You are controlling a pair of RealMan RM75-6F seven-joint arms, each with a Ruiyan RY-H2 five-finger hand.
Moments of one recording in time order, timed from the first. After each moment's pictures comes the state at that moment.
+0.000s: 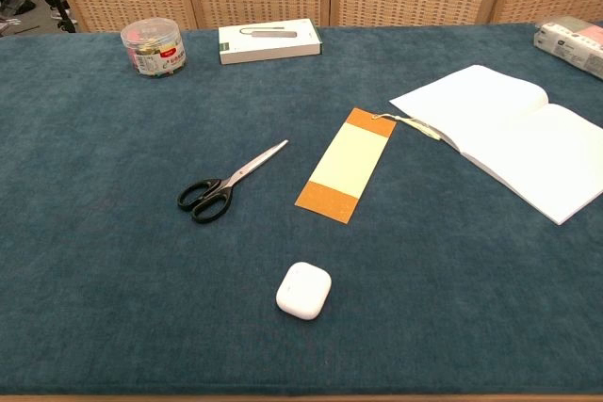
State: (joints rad) left arm 0.03 -1.07 0.03 -1.73 1.63 1.62 -0.01; right arm 0.05 -1.24 0.04 -1.50 -1.64 1.62 0.00
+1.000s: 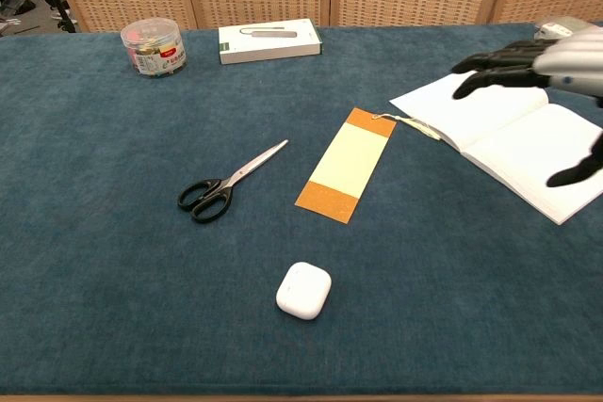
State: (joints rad) left arm -0.01 -1.08 0.00 -1.75 1.55 1.54 0.04; right arm 0.61 -1.22 0.08 -1.44 -1.81 0.95 0.07
